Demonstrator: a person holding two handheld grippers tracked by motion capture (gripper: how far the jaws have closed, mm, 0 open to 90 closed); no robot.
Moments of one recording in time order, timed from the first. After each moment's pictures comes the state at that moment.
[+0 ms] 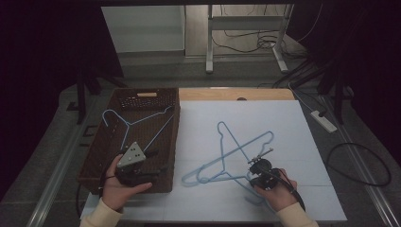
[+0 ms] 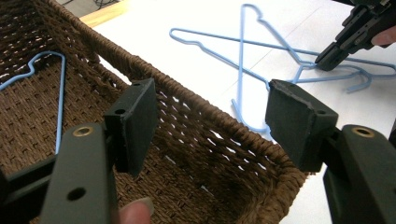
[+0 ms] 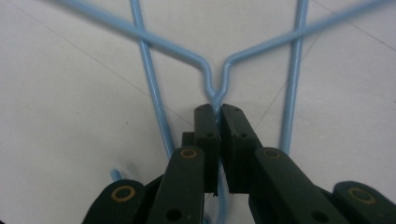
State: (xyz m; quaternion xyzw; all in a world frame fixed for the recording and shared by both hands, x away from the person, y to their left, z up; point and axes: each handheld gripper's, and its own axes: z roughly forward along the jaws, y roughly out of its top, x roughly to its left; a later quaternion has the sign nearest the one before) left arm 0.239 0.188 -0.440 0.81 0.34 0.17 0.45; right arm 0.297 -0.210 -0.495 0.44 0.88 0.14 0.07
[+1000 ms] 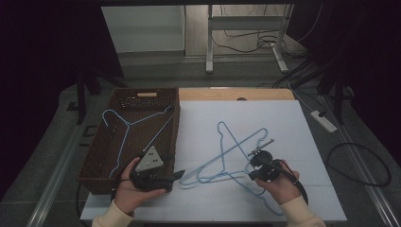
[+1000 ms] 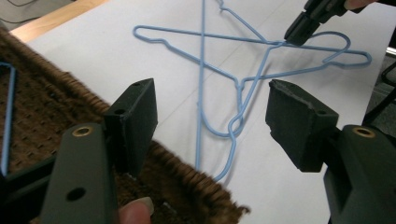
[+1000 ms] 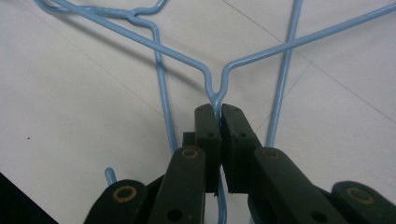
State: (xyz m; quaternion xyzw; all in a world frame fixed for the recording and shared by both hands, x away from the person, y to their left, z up) left arm 0.234 0.145 -0.439 0.83 0.30 0.15 0.44; right arm 0.307 -0.206 -0.465 0.41 0.90 0.16 0.06
